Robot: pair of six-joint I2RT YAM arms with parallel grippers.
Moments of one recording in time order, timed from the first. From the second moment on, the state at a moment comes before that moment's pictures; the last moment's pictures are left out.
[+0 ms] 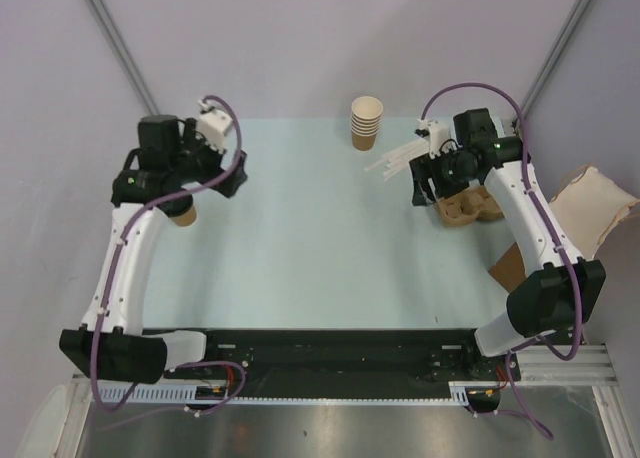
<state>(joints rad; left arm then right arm) 0.01 1.29 1.49 -0.78 0.37 0.41 0.18 1.53 1.57 -1.03 -0.41 -0.22</state>
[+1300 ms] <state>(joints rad) -0.36 1.21 1.25 -0.71 0.37 0.26 0.09 1.76 1.43 -0.91 -0.01 -0.35</state>
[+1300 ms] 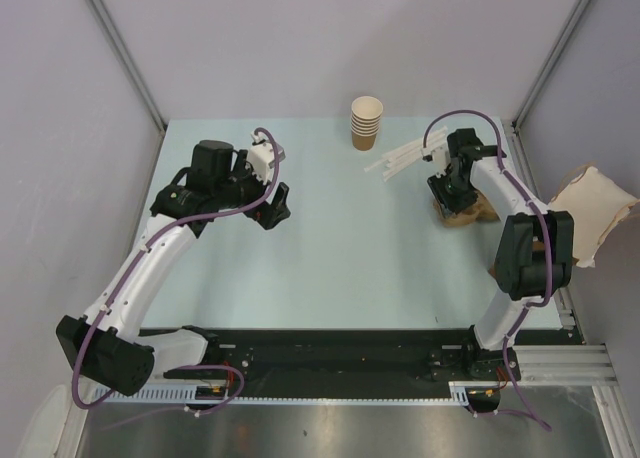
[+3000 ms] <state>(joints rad) -0.36 1.21 1.25 -0.70 0.37 0.24 0.09 1.68 1.43 -0.89 0.02 -0.38</state>
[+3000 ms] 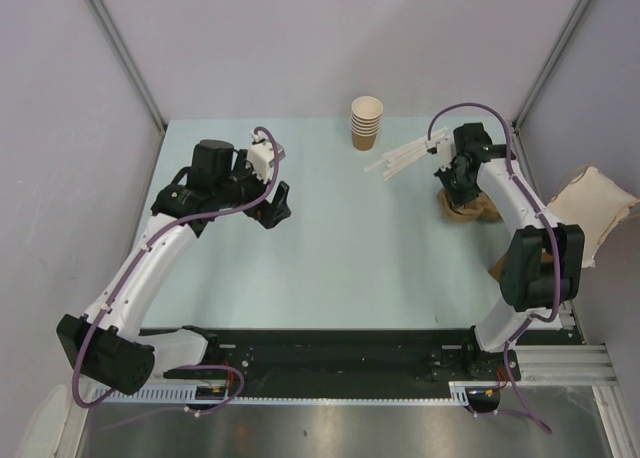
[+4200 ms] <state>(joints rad) -0.37 1.31 0.92 -0.14 0.71 -0.39 0.33 1.61 1.42 -0.92 -0.21 -0.24</state>
